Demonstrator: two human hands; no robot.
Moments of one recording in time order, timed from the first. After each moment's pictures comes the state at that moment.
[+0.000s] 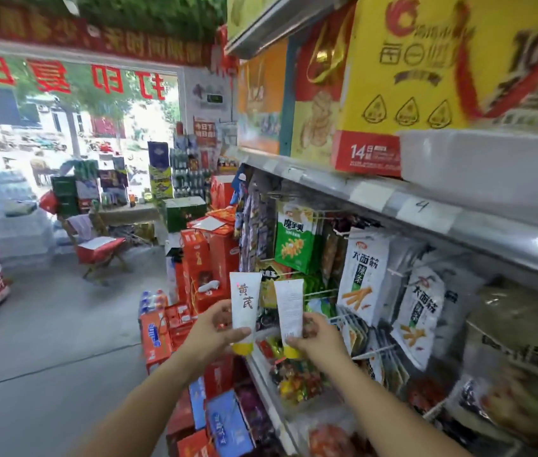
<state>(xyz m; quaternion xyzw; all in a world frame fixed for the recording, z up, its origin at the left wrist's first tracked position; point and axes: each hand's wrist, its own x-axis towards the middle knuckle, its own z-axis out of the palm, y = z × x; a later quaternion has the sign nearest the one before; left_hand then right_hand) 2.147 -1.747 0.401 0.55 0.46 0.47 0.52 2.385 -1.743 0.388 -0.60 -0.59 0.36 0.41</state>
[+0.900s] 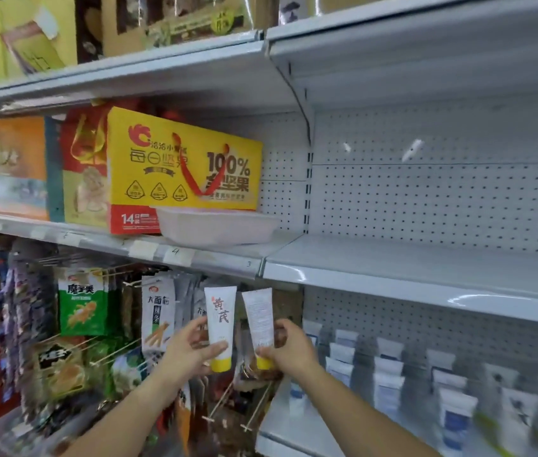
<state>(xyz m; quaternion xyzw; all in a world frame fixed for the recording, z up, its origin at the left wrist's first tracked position) 2.370 -1.898 0.503 0.67 0.23 0.34 0.61 2.543 -2.036 0.510 -0.75 -0.42 0.13 0.50</state>
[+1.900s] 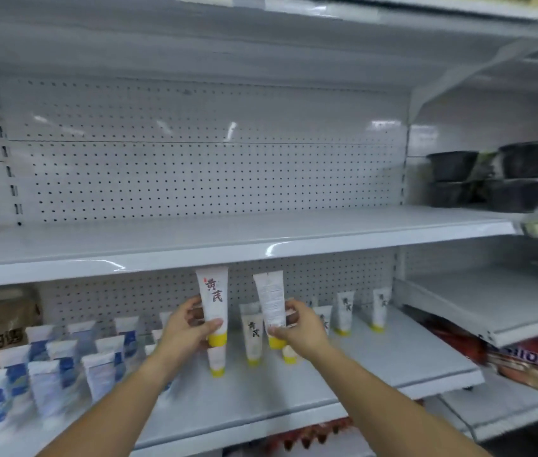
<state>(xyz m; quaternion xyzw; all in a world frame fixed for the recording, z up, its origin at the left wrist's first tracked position) 2.666 -2.321 0.504 0.70 0.04 0.18 0.69 2.744 -2.552 0.488 -0.81 -0.18 -0.04 0.55</state>
